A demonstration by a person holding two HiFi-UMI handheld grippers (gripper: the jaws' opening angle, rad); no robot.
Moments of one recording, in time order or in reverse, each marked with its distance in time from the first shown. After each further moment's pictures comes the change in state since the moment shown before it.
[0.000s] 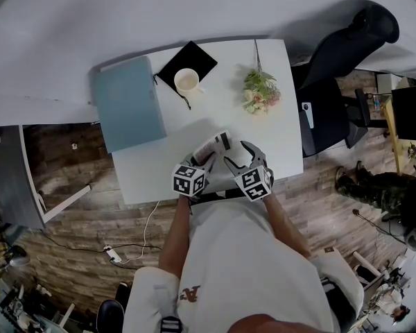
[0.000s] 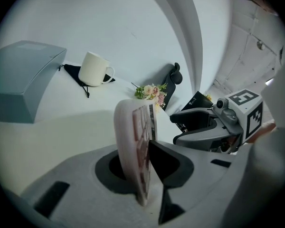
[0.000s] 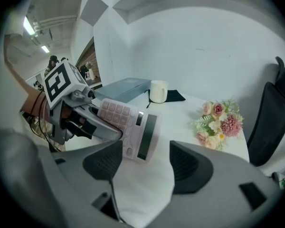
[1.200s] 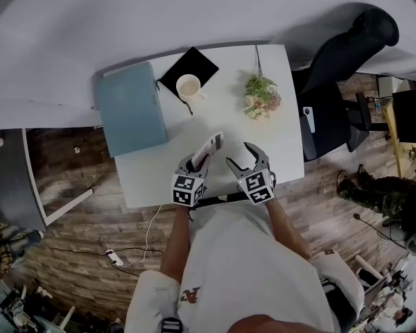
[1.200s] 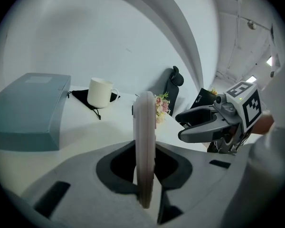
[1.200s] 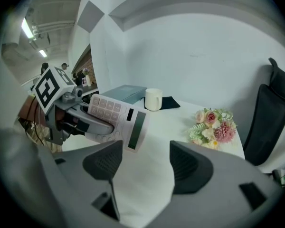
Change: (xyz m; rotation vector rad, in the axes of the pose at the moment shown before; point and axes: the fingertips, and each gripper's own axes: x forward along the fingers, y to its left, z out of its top) left arm -0.031 0.010 0.031 0.143 -0.088 0.142; right arm -0.008 -0.013 0.018 0.047 -0.067 -0.026
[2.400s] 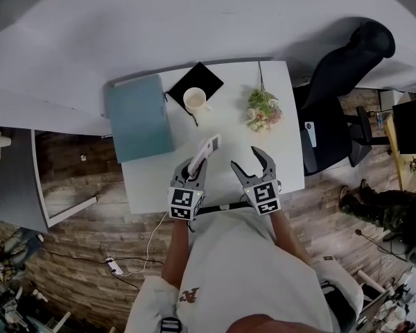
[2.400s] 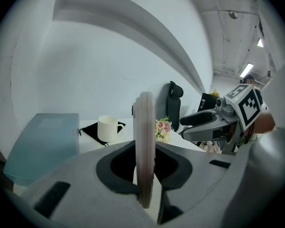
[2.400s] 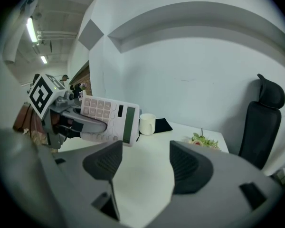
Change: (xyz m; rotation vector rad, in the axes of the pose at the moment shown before) left arm -0.053 -0.004 0.085 0.154 -0.183 0.114; right arm -0.041 -0.017 0.071 0.023 -0.208 -0.062
